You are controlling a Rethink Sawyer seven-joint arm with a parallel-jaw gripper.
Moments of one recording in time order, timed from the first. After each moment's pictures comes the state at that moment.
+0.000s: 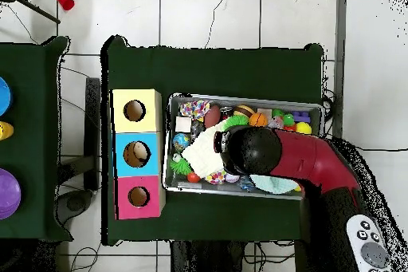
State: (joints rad) arm -0.53 -0.86 0.25 1.73 -0.20 0.75 1.57
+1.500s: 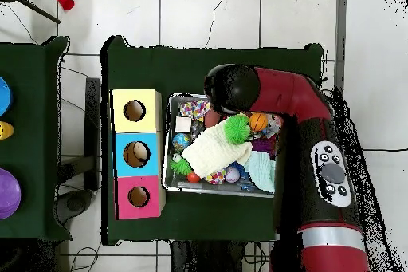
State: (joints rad) arm -0.38 -0.57 0.20 1.27 -0.21 0.77 1.57
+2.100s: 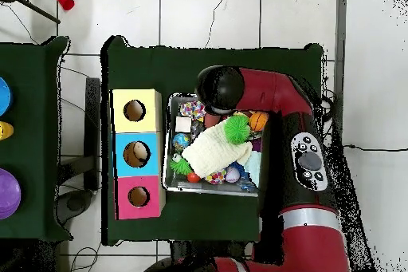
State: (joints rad) arm -0.33 -0.49 0.15 1.22 -0.20 0.77 1.57
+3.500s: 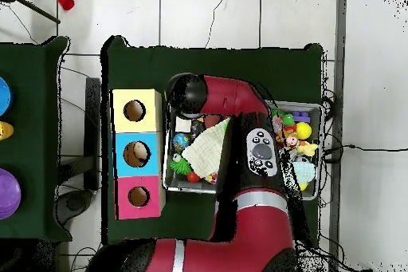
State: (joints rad) arm -0.17 -0.37 0.02 1.20 -0.04 0.69 1.67
